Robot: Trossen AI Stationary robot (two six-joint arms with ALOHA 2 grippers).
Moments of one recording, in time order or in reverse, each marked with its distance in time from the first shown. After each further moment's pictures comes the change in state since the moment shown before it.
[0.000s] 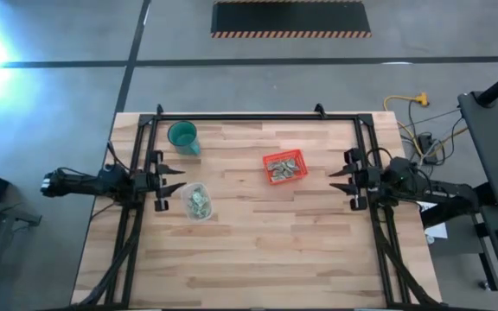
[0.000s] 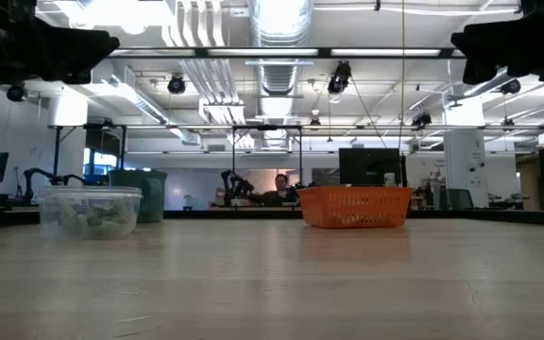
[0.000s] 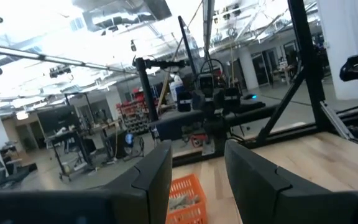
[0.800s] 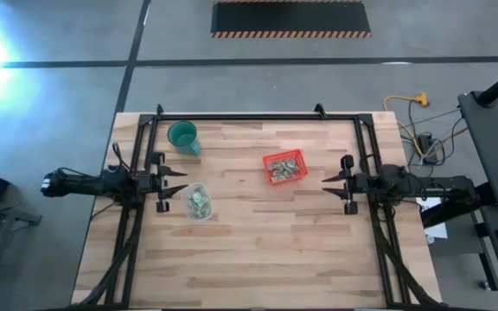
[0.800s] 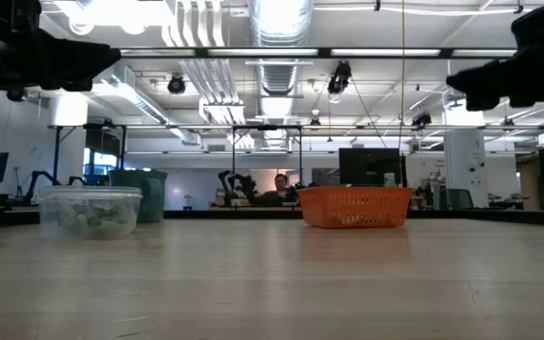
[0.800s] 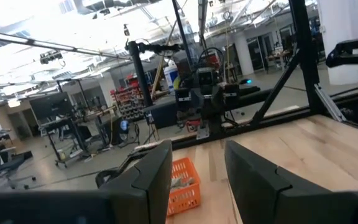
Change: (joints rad) left arm 0.000 0.002 -0.002 -0.072 0.002 -0.015; right arm 0.163 -0.012 -0.063 -0.102 0.233 -0.027
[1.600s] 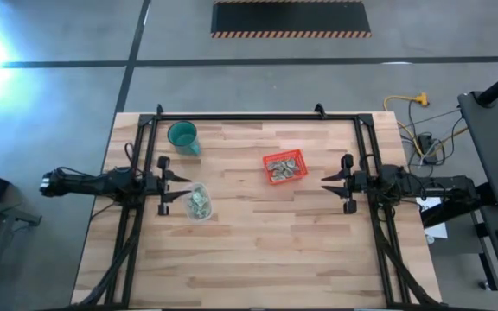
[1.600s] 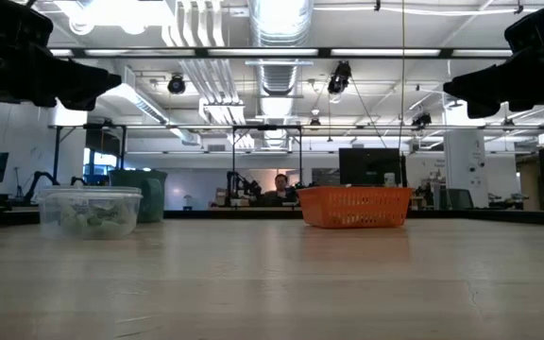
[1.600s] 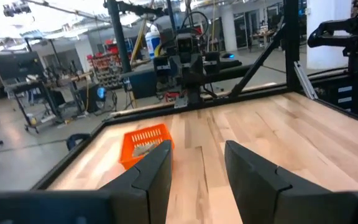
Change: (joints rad) left arm 0.000 0.017 -0.001 -0.131 0.033 -0.115; right arm 0.000 0.009 0.000 -0.020 0.052 0.082
